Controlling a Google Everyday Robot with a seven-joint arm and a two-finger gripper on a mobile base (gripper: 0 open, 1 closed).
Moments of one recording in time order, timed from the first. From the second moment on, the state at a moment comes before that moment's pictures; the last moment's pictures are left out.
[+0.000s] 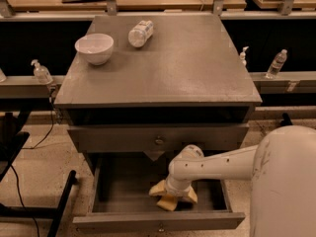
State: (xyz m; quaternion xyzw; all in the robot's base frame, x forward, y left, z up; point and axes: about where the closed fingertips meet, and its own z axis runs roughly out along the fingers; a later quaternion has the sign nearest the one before) arm 0.496 -0.071 0.359 -0.99 0.09 0.01 0.07
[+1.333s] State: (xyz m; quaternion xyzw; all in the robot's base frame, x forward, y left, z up) arm 0.485 -0.057 0.347 -0.99 0.08 0.04 0.06
